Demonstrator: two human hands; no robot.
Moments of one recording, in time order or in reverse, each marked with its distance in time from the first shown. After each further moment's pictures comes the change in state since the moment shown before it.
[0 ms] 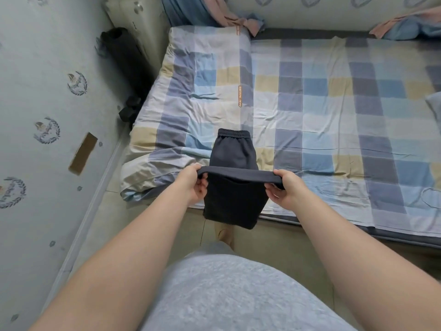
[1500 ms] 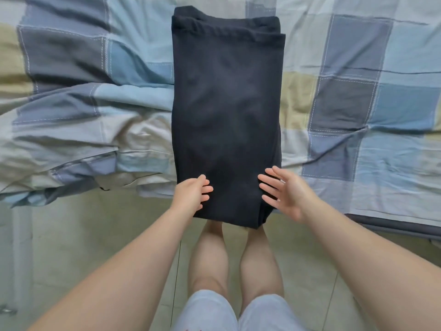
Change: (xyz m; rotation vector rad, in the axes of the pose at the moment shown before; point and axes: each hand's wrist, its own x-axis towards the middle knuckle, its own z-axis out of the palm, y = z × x) left_hand 0.354 -0.100 0.025 0.528 0.255 -0.276; right_hand 0.378 0.078 -0.012 -0.152 -0.031 0.425
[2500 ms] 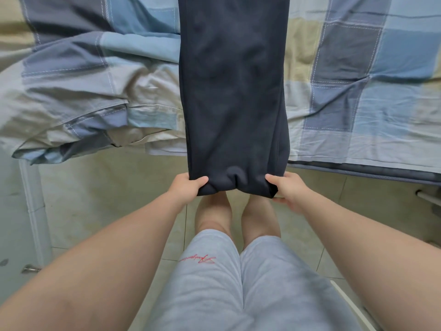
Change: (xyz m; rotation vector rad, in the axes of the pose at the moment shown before) left_hand -0.009 -0.096 -0.046 0.304 -0.092 0.050; right_hand -0.043 0.101 -0.009 -0.377 0.217 -0.001
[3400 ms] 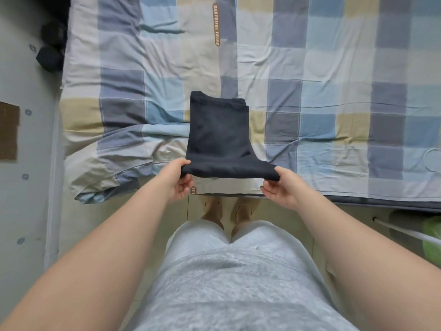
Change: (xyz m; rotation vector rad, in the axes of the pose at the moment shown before) left_hand -0.194 0.159 -0.084 -0.449 -0.102 -0.083; right_hand -0.201 -0.111 -0.068 0.557 -0.055 -0.061
